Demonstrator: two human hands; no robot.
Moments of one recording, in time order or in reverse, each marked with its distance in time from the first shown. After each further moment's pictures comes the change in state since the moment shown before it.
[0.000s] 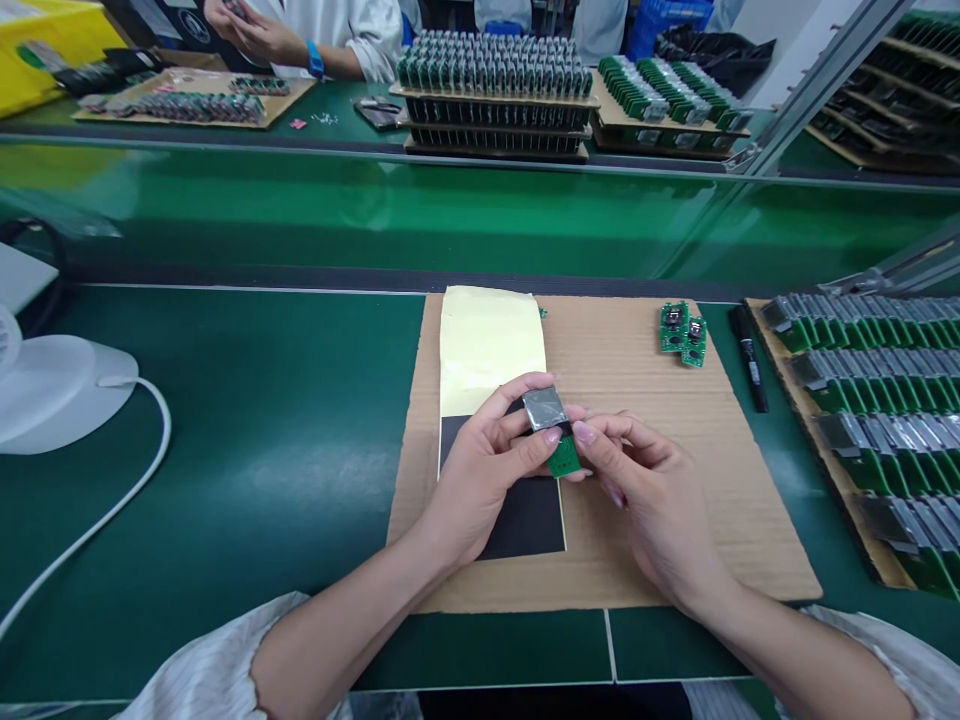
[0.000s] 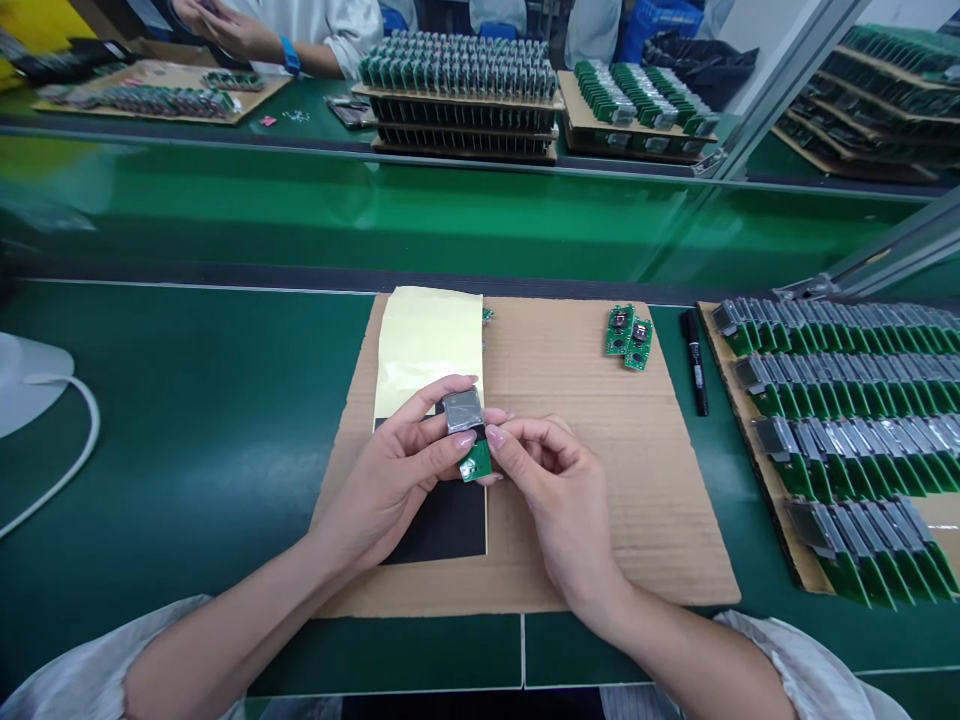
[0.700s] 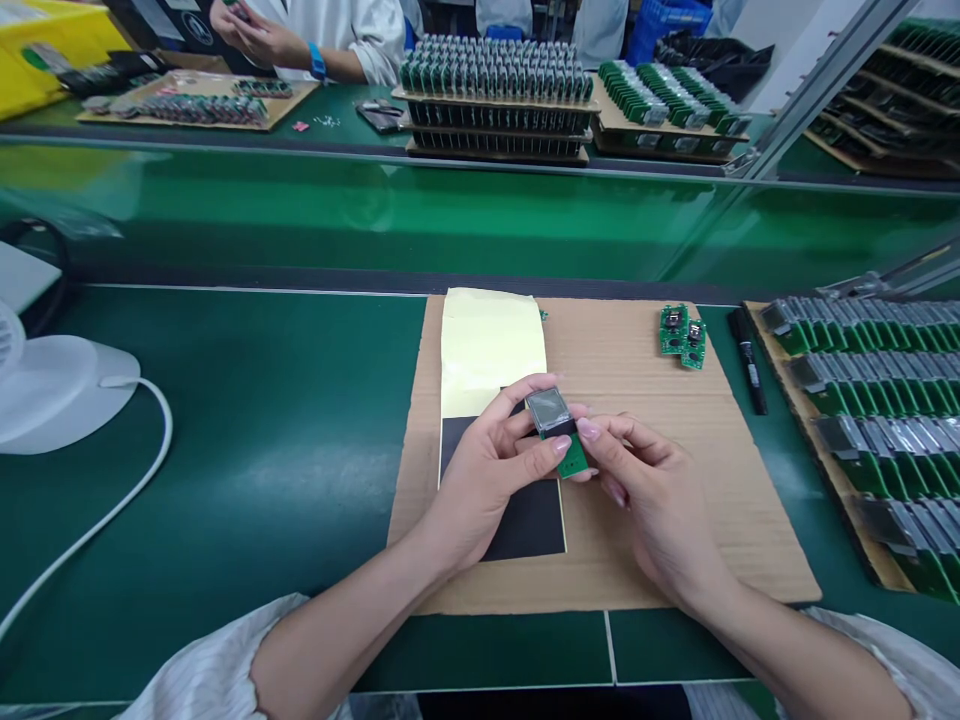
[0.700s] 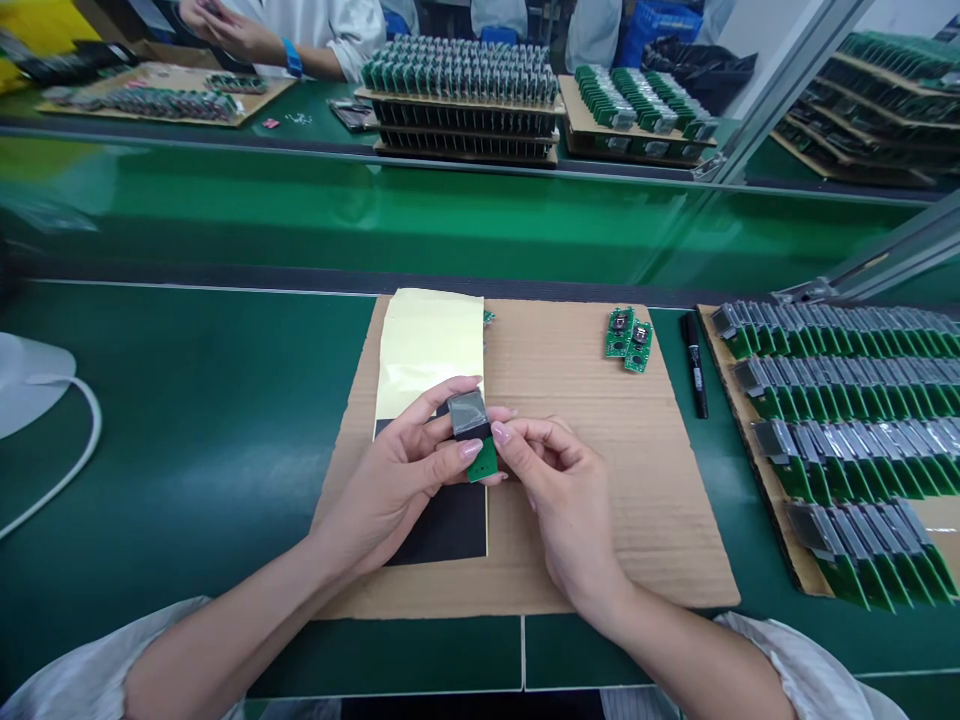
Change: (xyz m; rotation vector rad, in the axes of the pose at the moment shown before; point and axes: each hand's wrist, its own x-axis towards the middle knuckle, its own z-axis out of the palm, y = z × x) left_hand 0.000 0.003 0.004 -0.026 0.013 -0.039; right_hand 0.003 -0.003 0.002 -0.021 0.050 0.013
